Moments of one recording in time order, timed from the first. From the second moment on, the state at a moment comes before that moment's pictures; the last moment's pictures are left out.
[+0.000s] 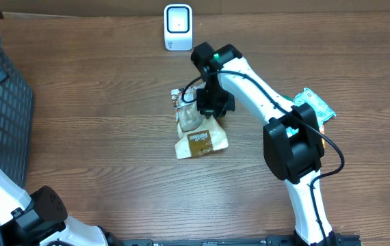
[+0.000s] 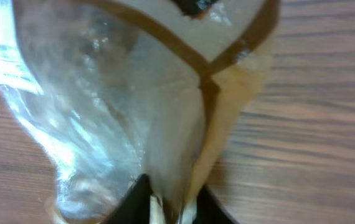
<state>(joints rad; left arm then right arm) 0.56 1.79 2.36 -1.63 -0.03 -0.23 0.53 2.31 1.98 -1.29 -0.14 0.49</state>
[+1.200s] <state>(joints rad) 0.56 1.79 2.36 -1.63 -0.03 -0.23 0.53 2.26 1.51 -0.47 -0.72 0.74</state>
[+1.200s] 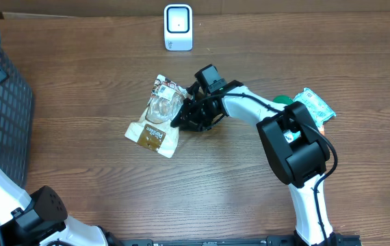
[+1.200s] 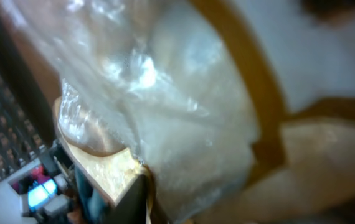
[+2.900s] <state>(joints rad) 0.56 1.79 2.36 -1.63 -0.03 -0.23 0.58 1.91 1.49 -1.07 -0.57 0.03</state>
